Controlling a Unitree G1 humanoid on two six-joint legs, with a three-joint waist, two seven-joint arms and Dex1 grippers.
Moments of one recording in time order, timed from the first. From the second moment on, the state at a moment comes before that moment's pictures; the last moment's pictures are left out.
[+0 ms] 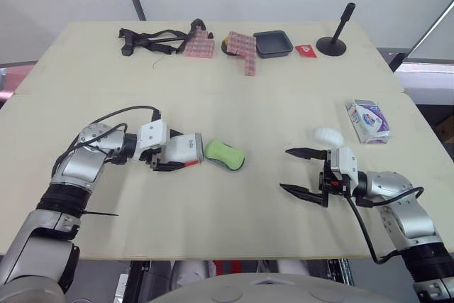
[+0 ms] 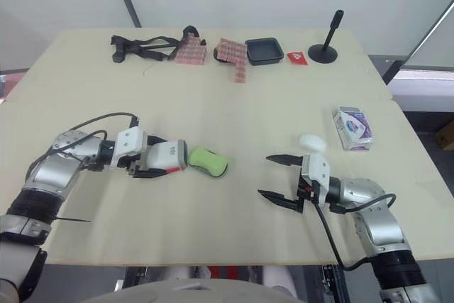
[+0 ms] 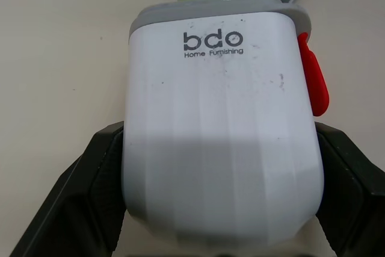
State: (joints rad) left arm -0.42 0.69 -0.17 0.34 -0.12 -0.13 -1.30; right arm -0.02 -0.54 0.04 -0.03 0.41 -0.08 1.18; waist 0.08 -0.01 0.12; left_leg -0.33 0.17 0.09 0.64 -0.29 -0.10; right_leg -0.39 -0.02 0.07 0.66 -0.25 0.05
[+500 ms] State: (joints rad) left arm -0.41 0.73 -0.16 0.34 -0.13 -0.23 -1.33; right arm -0.40 -0.47 0.32 -0.35 0.31 0.54 0.88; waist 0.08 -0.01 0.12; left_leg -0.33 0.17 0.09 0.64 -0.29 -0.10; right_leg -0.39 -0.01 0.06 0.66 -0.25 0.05
